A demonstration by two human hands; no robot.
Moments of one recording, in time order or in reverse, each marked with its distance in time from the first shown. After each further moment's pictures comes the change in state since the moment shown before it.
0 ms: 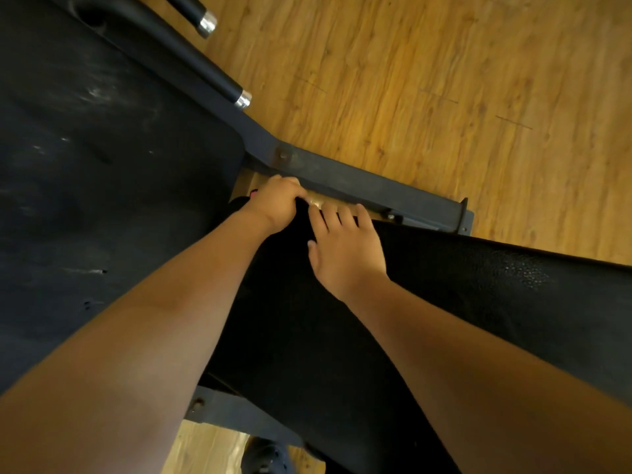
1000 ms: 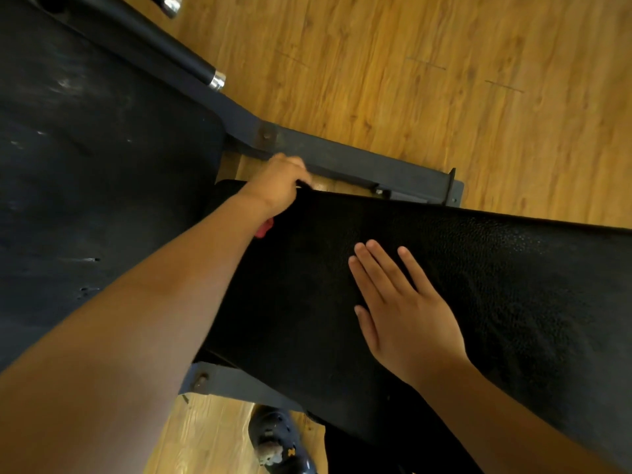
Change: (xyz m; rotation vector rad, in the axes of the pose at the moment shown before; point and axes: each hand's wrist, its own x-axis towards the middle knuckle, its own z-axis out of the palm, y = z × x) left_hand -0.019 0.052 -0.008 0.078 -0.014 0.127; right_hand -0.141 0.044 0.025 0.018 0.041 -0.044
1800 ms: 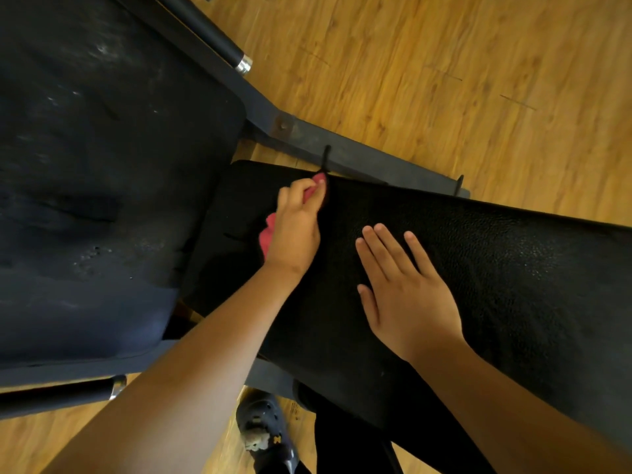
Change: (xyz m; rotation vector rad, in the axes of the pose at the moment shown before) left_hand -0.093 0.051 0.069 -0.118 0.533 -0.125; right_hand -0.001 0.000 0.002 -0.069 0.041 0.000
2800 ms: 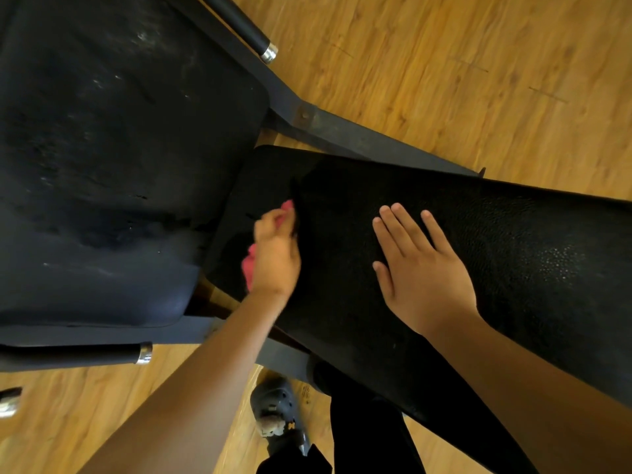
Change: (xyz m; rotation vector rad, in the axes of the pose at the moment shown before) left_hand -0.074 -0.033 -0.007 -0.001 0.016 -0.281; right_hand -0.001 -0.001 -0.001 -0.051 0.018 0.009
